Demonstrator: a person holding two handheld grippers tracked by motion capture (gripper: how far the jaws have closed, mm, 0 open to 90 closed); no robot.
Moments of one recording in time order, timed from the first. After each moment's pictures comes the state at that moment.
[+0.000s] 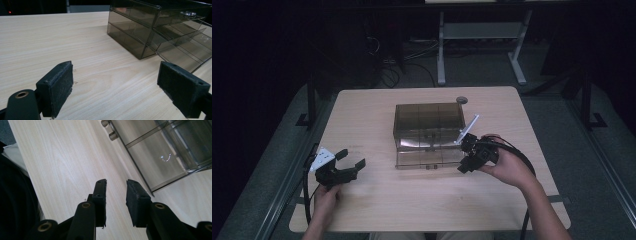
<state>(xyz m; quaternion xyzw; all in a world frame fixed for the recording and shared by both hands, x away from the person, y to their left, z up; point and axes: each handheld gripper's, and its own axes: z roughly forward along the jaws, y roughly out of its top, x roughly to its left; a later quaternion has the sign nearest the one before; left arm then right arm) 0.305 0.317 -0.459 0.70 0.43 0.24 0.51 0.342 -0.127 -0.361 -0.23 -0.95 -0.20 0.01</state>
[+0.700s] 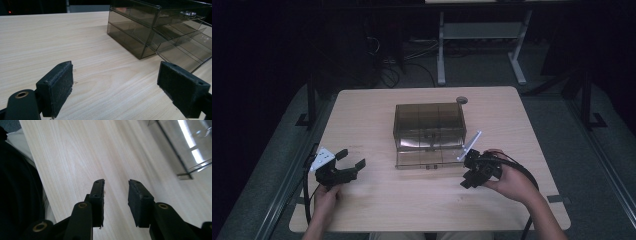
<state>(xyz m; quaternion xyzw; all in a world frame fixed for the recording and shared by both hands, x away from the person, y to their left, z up) 0.305 0.317 -0.459 0.70 0.43 0.23 0.51 0.315 -0.134 -0.388 -0.23 -0.95 -0.19 0.03</state>
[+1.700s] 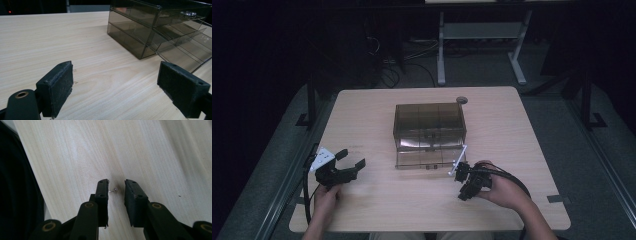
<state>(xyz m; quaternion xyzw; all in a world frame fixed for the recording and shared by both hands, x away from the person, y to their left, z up) 0.305 0.317 -0.458 0.70 0.43 0.24 0.51 0.308 -0.113 -0.430 -0.21 -0.97 -0.12 0.06</state>
